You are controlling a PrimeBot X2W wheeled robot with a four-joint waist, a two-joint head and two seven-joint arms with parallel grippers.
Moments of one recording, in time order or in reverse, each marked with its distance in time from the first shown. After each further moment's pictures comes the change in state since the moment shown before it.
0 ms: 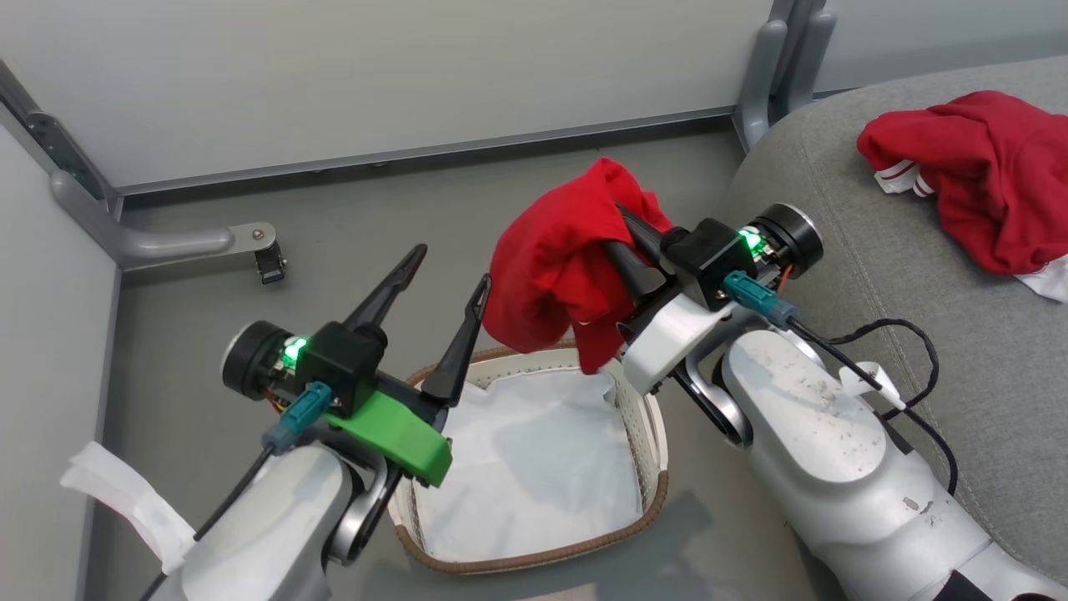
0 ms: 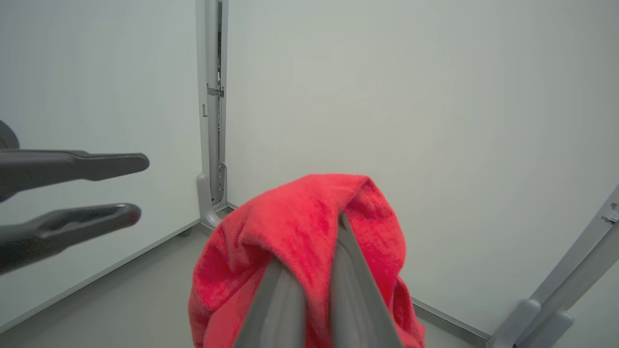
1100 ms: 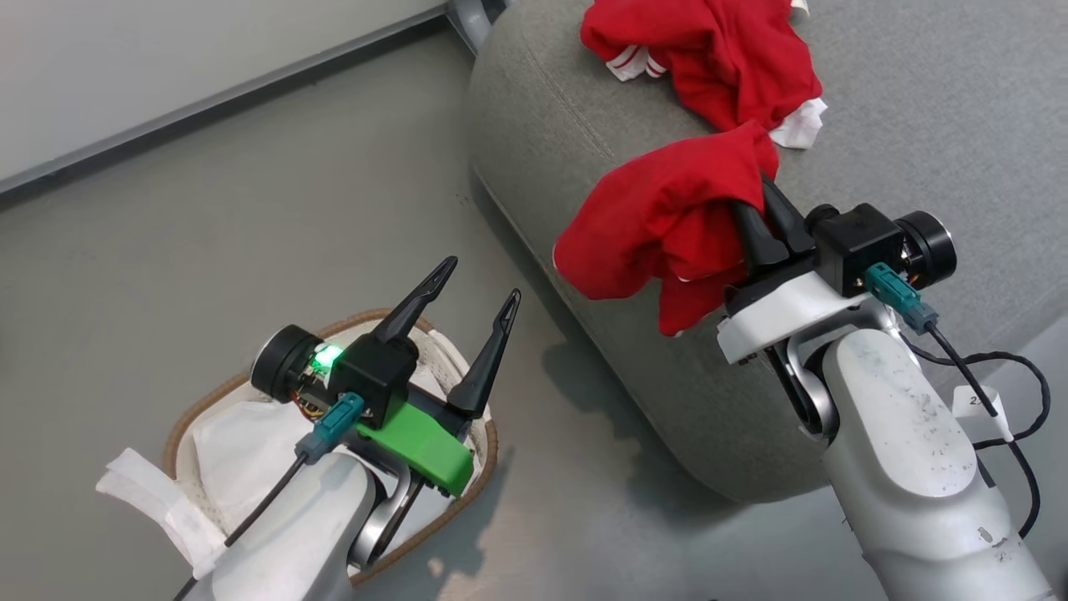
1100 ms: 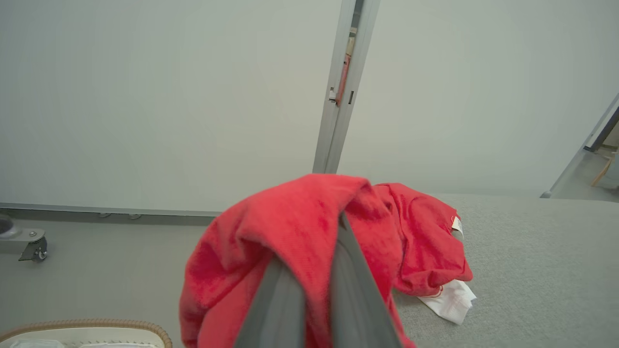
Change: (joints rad) left arm 0.037 -0.075 0.042 0.035 0.093 -0.060 -0.002; right arm 0.136 -0.008 -0.323 -0.146 -0.094 0.000 0.000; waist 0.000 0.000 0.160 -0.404
